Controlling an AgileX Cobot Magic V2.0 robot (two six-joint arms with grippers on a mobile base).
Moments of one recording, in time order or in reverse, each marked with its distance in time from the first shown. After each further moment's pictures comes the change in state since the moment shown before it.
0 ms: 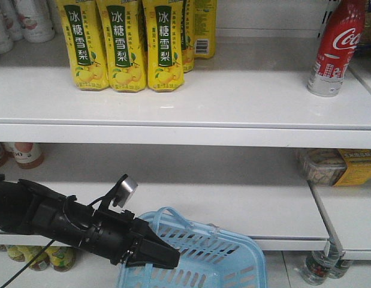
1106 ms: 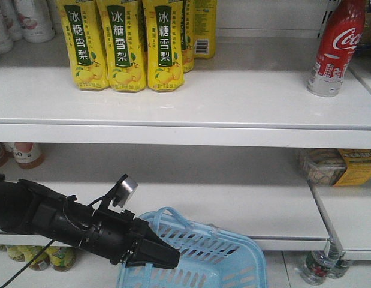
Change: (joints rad) left arm 0.000 0.000 0.000 0.000 0.000 0.001; right arm 0.000 0.332 -0.250 0.000 -0.070 0.001
